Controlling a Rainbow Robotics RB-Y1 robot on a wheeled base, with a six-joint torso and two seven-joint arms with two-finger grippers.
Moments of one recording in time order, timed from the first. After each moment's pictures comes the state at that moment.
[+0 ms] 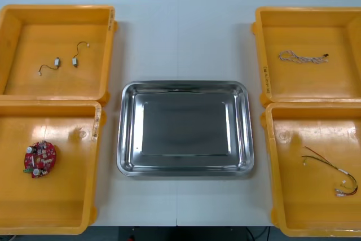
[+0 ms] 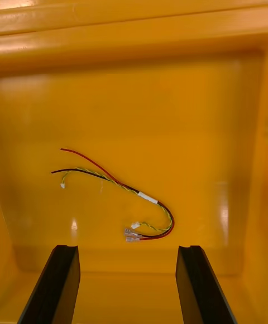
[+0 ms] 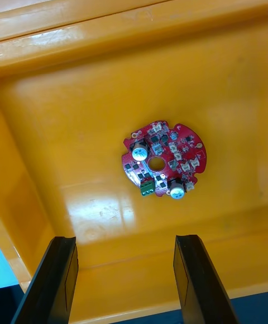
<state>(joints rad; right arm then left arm) 0.04 -0.80 -0.48 -2.11 -1.04 1.78 1.39 0.00 0.91 0.43 -2.10 1.05 1.80 -1.61</state>
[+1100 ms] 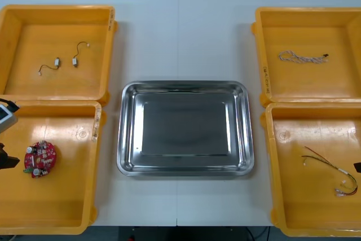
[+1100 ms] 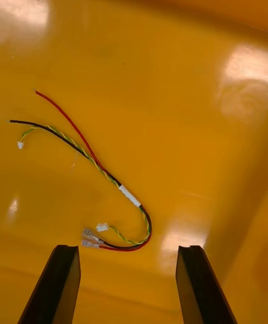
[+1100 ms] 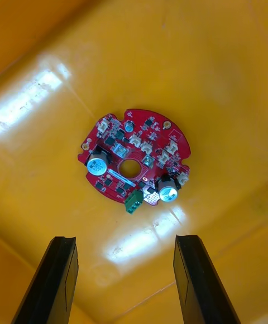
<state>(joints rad) 0.24 -0.75 -0.39 -2.11 -0.93 1.52 1.85 0.26 1.02 0.28 -2.14 1.09 1.39 -1.96</state>
